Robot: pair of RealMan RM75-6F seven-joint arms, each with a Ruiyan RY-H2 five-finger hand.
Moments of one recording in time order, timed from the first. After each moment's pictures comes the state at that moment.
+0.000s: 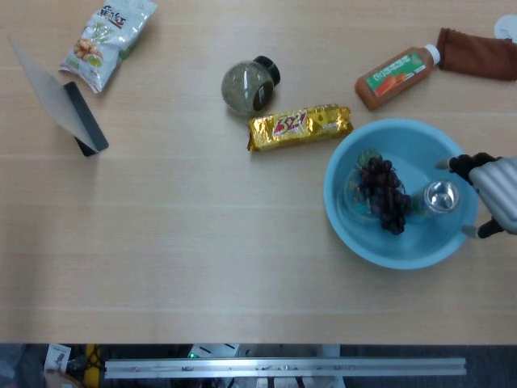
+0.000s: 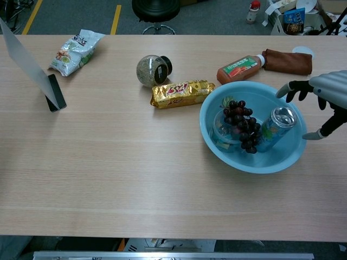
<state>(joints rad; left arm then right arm) -0.01 -0.91 0.01 -1.99 1.47 1.54 0.31 0.45 -1.02 0.01 -1.97 -1.19 0.95 -0.43</state>
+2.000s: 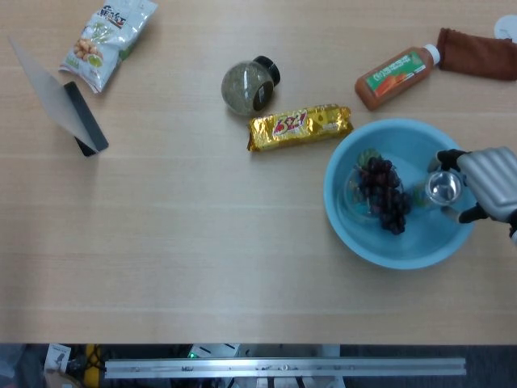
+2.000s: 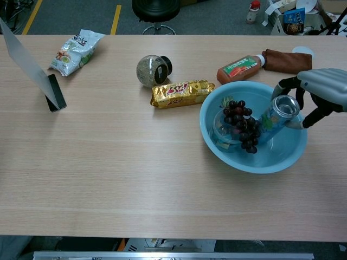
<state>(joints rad) 0.02 -0.89 0.00 -1.97 1.48 1.56 0.27 0.53 -1.08 0.01 -1.96 -1.06 0.98 -0.40</state>
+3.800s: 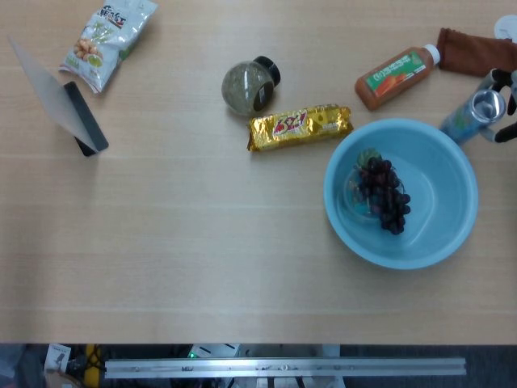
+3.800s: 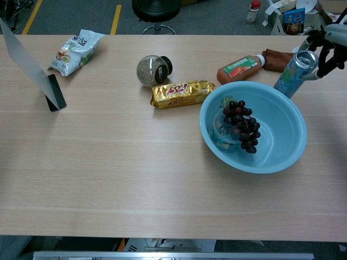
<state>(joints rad) -0.02 -0.90 -0.02 -2.02 1.43 1.52 0.34 0.71 -1.13 0.11 -1.59 -0.70 0.78 -0.23</state>
